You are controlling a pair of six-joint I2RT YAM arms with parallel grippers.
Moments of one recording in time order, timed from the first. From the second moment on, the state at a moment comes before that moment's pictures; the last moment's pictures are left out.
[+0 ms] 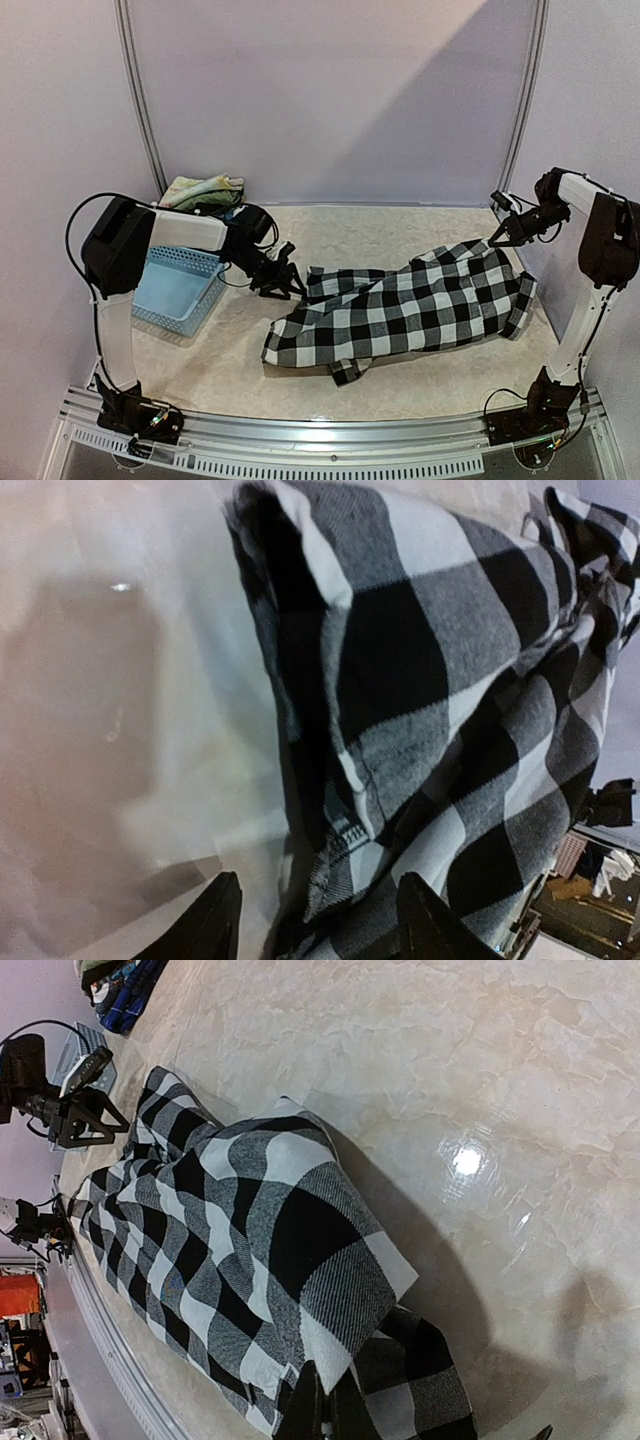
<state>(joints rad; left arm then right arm) -0.53 2.08 1.37 -0.47 0.58 -0.42 -0.25 1.97 1.69 -1.25 -0.76 -0.59</state>
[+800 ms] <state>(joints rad) -0.57 2.07 1.63 -0.70 0.64 -0.30 -0.24 1.97 1.92 -1.28 -0.79 -0.53</state>
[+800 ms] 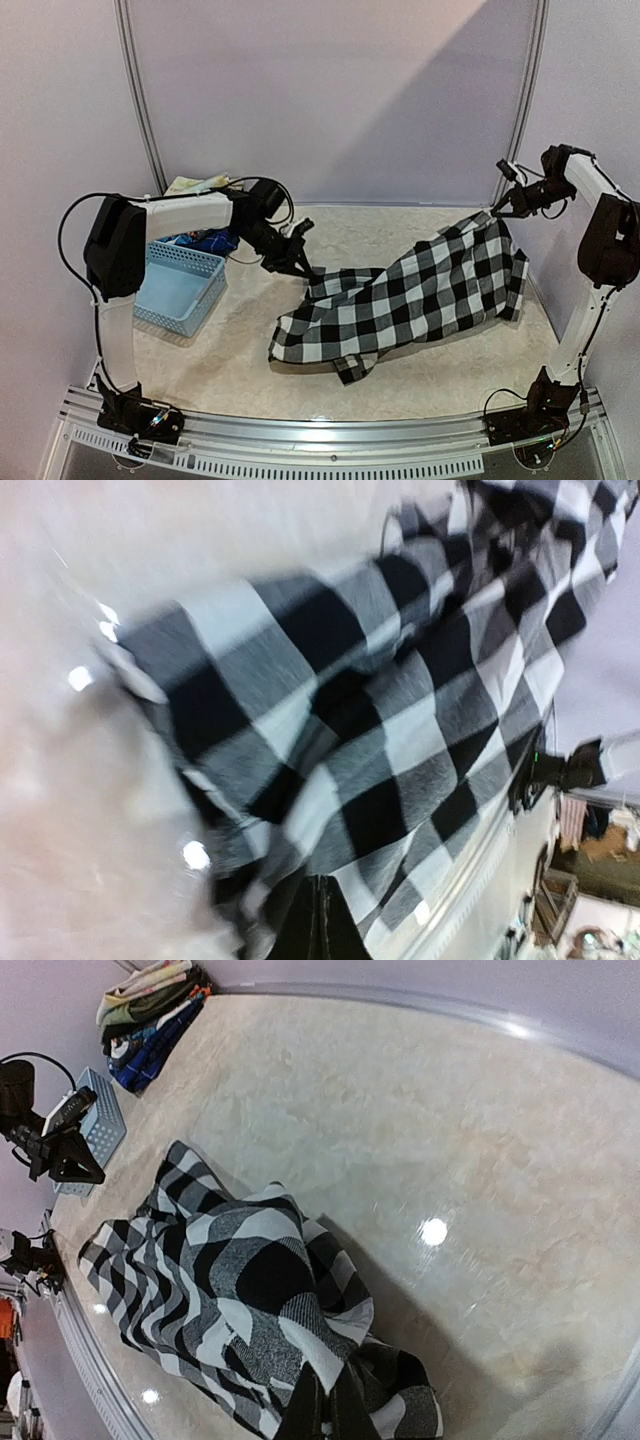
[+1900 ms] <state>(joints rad) -0.69 2.37 1.86 -0.48 0.49 -0.47 -0.24 1.40 1.59 -1.35 -0.82 -0.96</state>
